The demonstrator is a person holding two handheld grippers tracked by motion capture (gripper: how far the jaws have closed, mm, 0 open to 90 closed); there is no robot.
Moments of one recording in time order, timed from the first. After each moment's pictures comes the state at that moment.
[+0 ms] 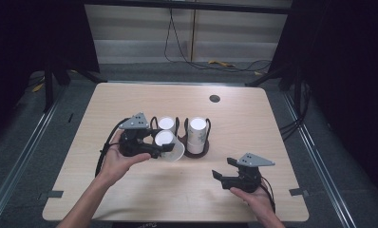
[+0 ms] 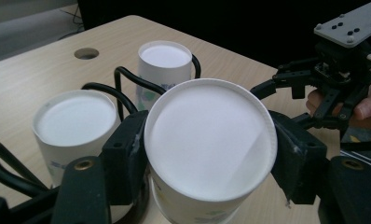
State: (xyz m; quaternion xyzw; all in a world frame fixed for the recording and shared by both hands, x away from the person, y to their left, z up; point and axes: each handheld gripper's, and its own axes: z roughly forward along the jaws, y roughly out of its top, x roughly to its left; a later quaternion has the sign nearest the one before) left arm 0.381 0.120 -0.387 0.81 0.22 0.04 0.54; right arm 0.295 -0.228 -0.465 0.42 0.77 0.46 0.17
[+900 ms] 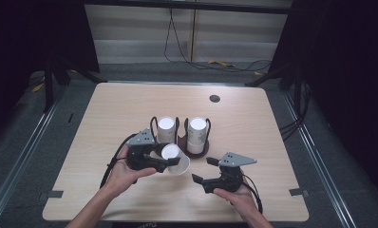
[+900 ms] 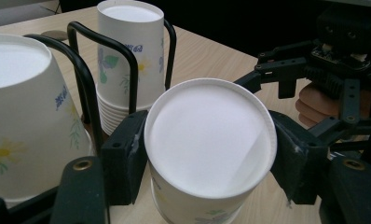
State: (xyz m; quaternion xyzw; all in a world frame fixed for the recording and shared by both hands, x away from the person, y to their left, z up) left arm 0.364 0.106 -0.429 0.81 0.22 0.02 0.55; right arm 0.298 -0.179 -0.458 0.36 0.77 0.51 0.12
